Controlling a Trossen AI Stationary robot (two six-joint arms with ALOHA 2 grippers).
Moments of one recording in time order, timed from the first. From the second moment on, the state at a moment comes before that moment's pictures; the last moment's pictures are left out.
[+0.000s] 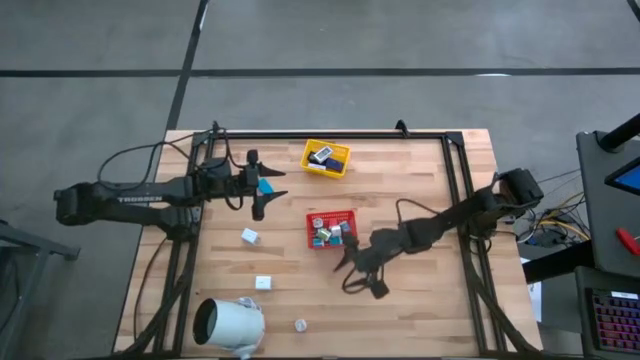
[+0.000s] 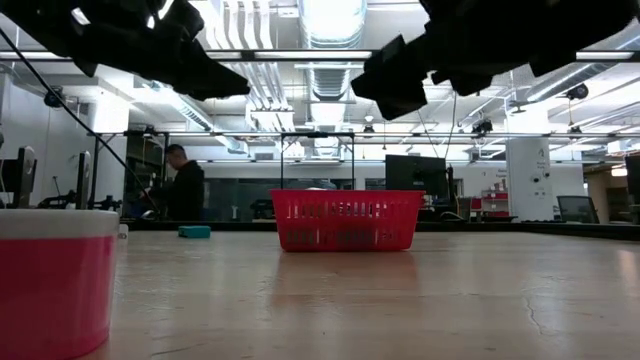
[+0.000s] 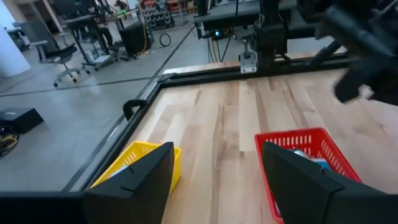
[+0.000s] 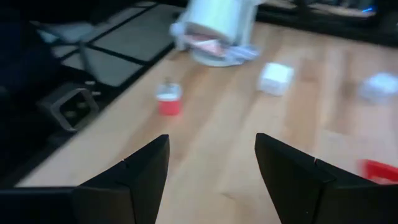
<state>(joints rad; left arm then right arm) 0.27 0.94 0.45 0.26 0.09 0.23 0.30 1.65 0.76 0.46 -0.20 -0.03</state>
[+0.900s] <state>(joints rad) 0.27 0.95 0.45 0.32 0.06 0.25 0.39 2.10 1.16 0.46 -0.24 -0.01</state>
